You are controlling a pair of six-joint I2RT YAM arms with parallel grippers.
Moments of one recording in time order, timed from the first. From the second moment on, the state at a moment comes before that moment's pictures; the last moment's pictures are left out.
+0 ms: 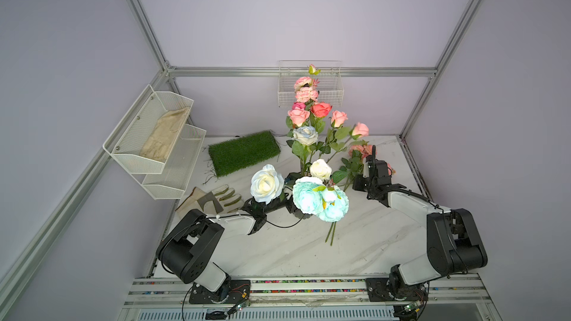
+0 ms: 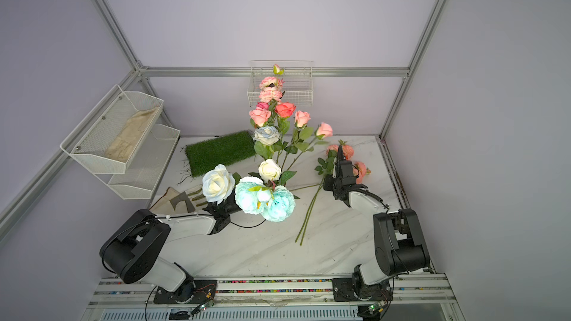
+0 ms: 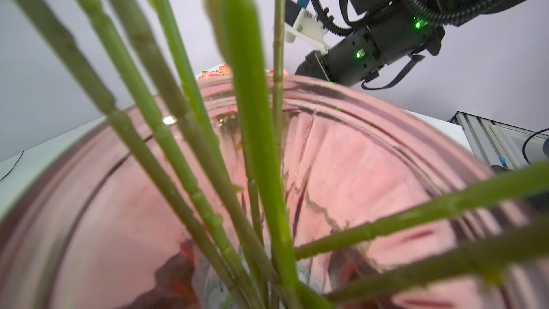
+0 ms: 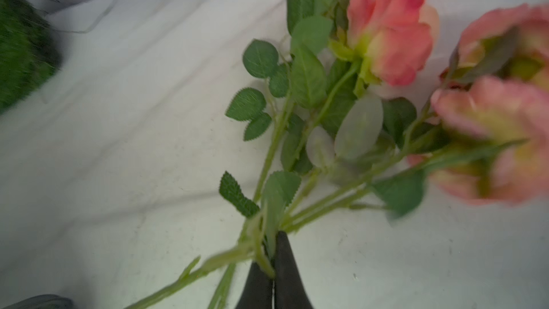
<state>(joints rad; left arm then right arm) -0.58 1.54 0.60 0.73 0.47 0.03 0.14 1.52 0.81 -0.07 0.02 0.32</state>
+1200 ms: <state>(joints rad) -0.54 1.53 0.60 0.70 0.52 0.03 0.50 1.29 0.89 0.24 -0.23 0.51</state>
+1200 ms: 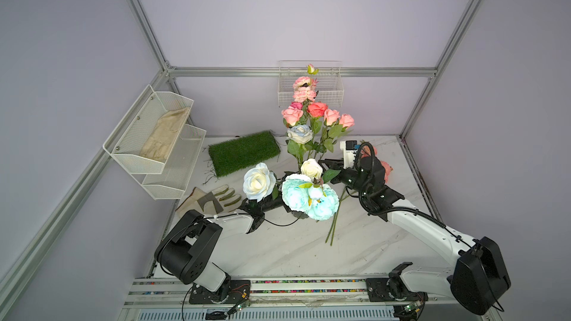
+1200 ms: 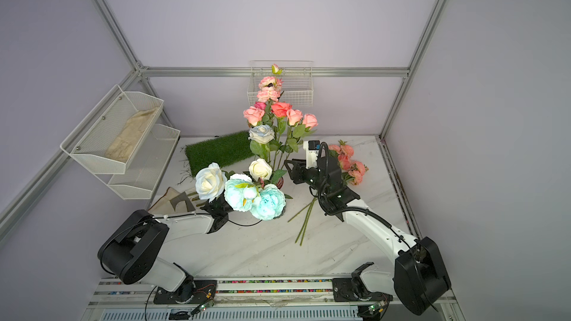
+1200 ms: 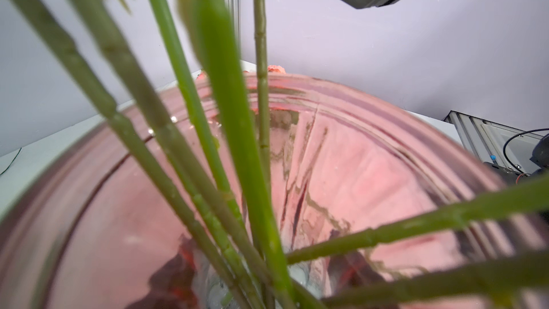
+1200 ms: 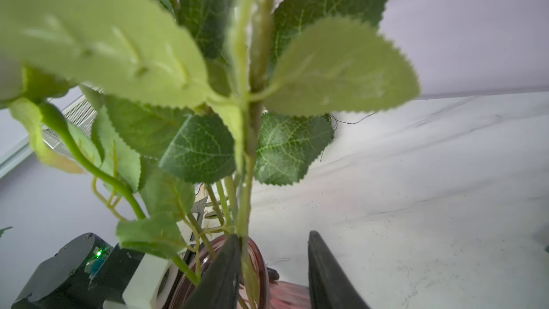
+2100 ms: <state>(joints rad) -0.54 1.53 0.60 0.70 0.52 0.03 0.51 1.23 0.94 0.22 0.00 0.53</state>
